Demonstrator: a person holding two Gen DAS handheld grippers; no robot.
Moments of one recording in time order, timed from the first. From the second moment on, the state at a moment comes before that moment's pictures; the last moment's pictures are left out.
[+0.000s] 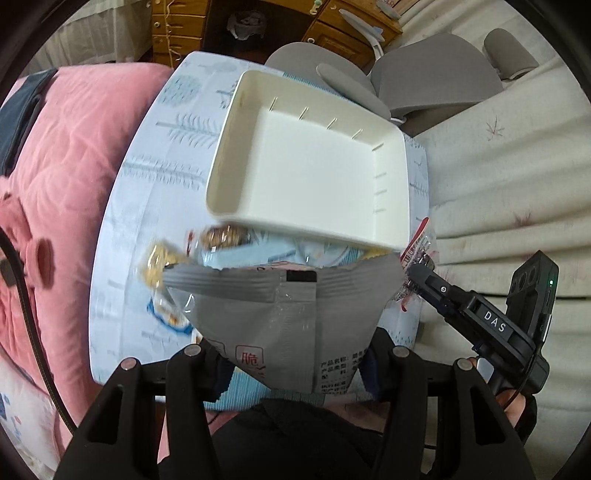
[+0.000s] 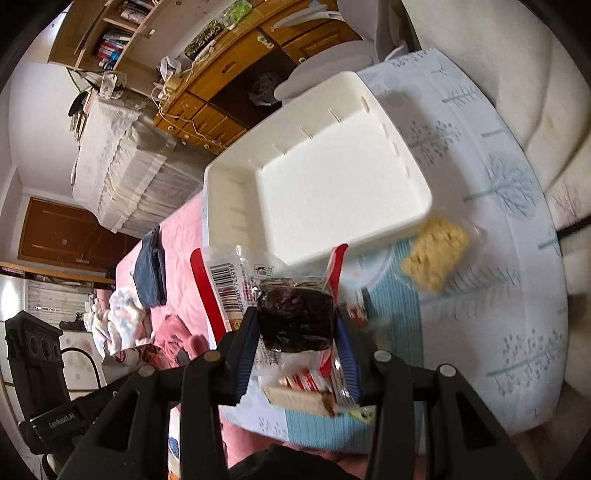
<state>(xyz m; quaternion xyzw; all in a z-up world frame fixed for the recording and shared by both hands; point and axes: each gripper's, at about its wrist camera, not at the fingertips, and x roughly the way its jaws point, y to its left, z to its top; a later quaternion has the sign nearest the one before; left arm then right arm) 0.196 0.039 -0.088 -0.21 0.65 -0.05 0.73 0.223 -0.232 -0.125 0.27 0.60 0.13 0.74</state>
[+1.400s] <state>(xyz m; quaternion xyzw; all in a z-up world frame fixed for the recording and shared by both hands) 0.239 0.013 -0.112 -0.17 0.60 -0.12 0.77 0.235 -0.236 -0.133 0.31 0.56 0.08 0.76</state>
